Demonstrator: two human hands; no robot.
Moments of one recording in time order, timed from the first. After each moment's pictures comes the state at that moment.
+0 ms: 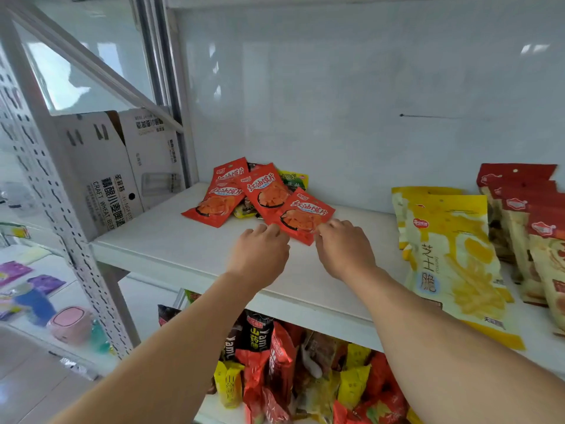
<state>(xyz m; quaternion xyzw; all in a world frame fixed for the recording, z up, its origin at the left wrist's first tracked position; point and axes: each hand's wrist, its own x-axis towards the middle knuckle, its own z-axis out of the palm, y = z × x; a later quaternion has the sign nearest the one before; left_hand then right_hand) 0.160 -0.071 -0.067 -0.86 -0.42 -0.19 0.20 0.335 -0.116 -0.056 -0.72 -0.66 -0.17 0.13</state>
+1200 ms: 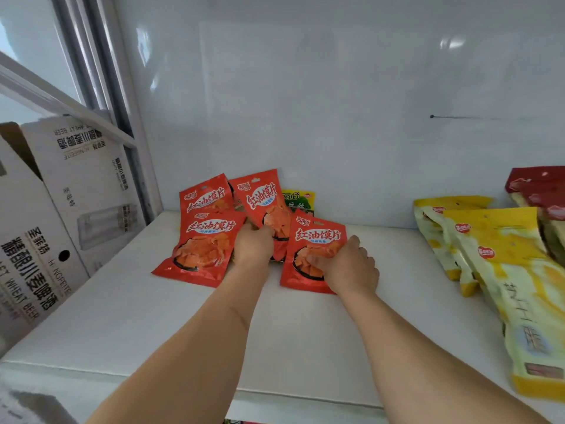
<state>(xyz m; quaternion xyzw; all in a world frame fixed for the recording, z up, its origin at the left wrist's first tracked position) 0.184 0.137 -0.064 -0.53 -0.50 -0.46 -0.51 0.299 0.035 -0.077 -0.90 -0.30 0.05 0.31</state>
